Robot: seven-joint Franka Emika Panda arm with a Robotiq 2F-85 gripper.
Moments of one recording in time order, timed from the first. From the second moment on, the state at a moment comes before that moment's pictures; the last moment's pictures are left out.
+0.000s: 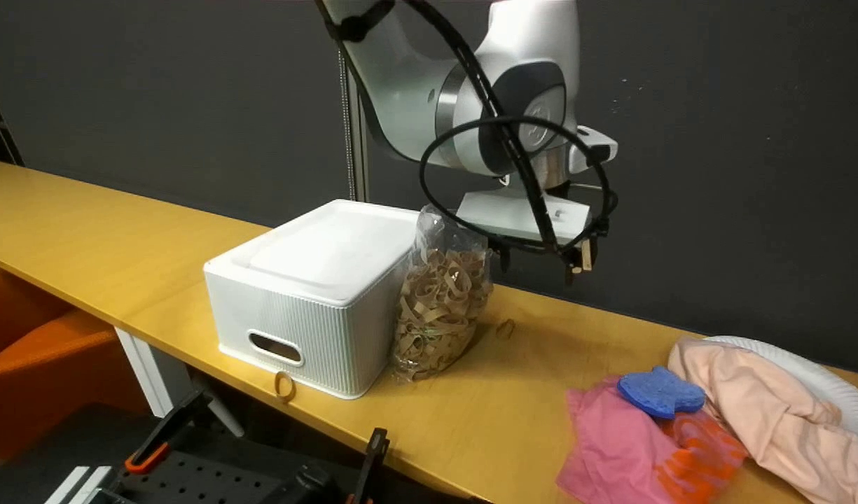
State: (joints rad) arm -0.29 0.38 -0.14 -2.12 0.06 2.81 -0.22
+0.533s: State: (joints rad) arm -0.48 0.49 0.04 -2.05 0.21 2.88 -0.33
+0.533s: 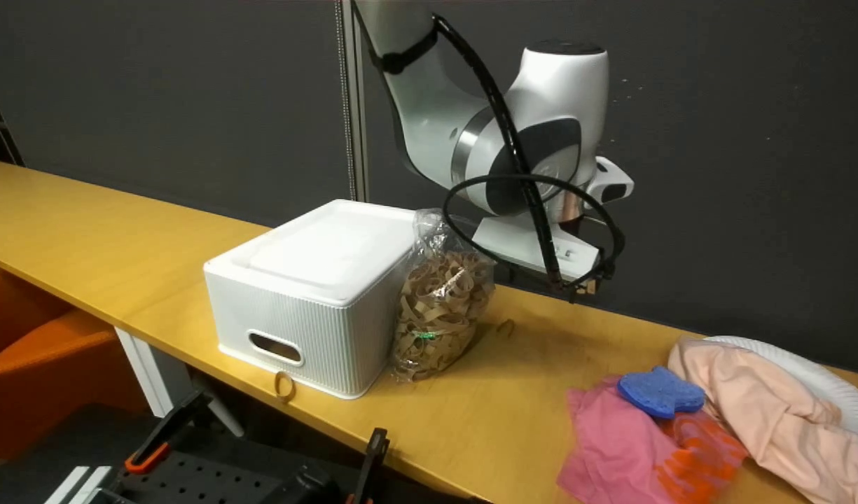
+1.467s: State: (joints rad) arm -0.59 0.57 0.14 -1.94 0.29 2.84 -0.42
